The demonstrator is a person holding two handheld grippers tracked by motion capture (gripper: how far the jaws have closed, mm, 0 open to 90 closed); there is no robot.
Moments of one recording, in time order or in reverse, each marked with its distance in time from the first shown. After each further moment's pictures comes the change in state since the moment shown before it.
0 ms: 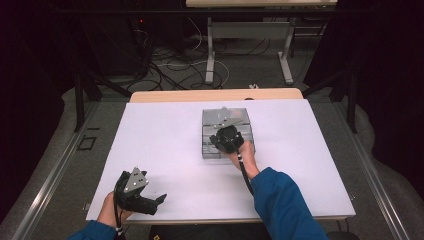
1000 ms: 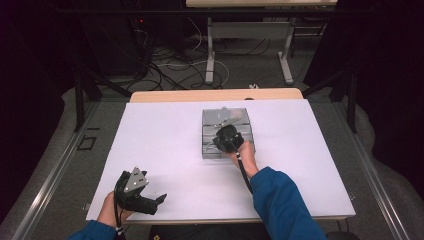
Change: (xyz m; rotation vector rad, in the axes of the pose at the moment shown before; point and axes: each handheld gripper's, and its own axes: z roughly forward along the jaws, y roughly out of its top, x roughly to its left) left arm 0.000 0.000 0.001 0.005 -0.007 -0.008; right arm -0.010 -0.008 0.019 0.059 -0.032 0.042
